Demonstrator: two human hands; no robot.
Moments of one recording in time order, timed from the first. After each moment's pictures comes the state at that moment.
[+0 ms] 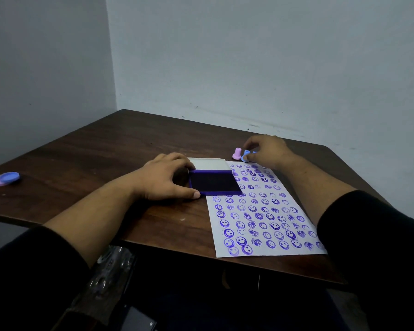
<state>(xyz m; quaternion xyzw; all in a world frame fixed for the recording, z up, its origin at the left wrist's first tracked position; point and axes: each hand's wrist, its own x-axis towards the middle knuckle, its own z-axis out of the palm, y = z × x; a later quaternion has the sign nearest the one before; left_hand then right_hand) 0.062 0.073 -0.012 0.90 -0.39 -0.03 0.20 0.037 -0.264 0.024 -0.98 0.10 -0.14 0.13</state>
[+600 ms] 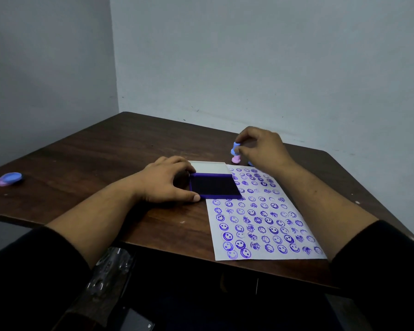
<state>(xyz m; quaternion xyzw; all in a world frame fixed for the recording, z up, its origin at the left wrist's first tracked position) 0.062 0.072 -0.012 0.90 -0.39 -0.03 0.20 0.006 -0.213 0.039 -0.92 0.03 -0.26 0.30</state>
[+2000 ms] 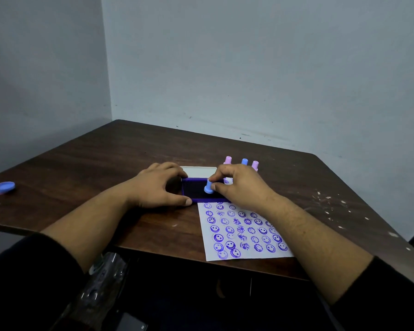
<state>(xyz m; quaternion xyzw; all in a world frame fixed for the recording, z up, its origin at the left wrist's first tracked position) 0.065 0.072 -0.017 0.90 -0.39 -0.02 0.19 -0.036 -0.176 -0.006 -0.95 -0.02 -0.17 0.26</state>
